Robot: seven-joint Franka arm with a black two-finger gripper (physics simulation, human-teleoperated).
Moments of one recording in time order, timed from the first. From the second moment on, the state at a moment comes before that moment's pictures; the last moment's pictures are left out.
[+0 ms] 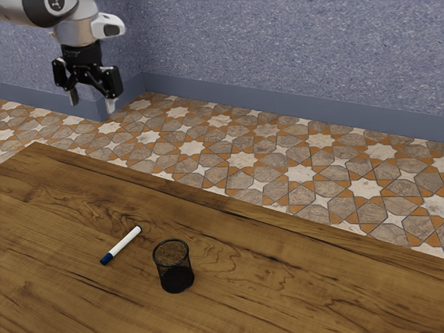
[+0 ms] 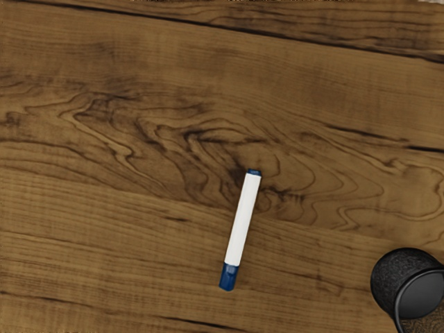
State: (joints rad) arm -0.08 -0.01 0.16 -1.55 0.12 1.51 -0.08
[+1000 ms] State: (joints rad) arm 0.01 0.32 0.15 -1.96 -0.01 1.93 -0.14
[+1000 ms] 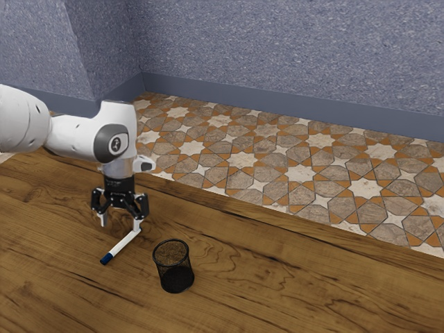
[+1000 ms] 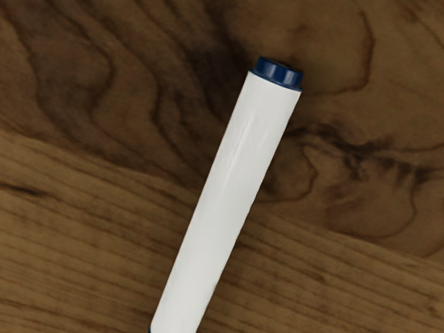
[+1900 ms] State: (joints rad) arm 0.04 0.44 0.13 -1.93 -0.02 2.06 0.00
